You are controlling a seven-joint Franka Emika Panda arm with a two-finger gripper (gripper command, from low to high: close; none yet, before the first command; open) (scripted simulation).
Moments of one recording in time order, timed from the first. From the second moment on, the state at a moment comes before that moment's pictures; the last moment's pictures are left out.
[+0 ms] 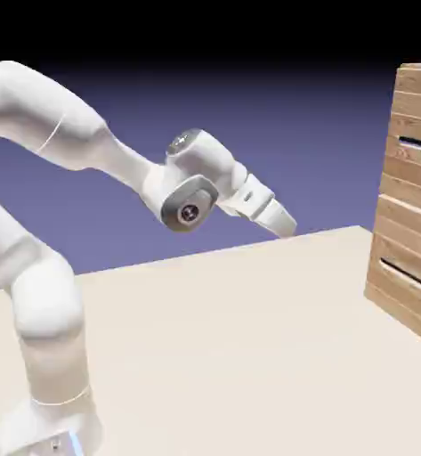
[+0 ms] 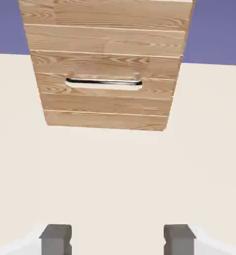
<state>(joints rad) 0.02 -0.55 -0.01 -2.78 0.05 3.04 0.73</state>
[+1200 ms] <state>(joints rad) 0.34 0.14 -0.42 -1.86 1.62 3.04 0.28</state>
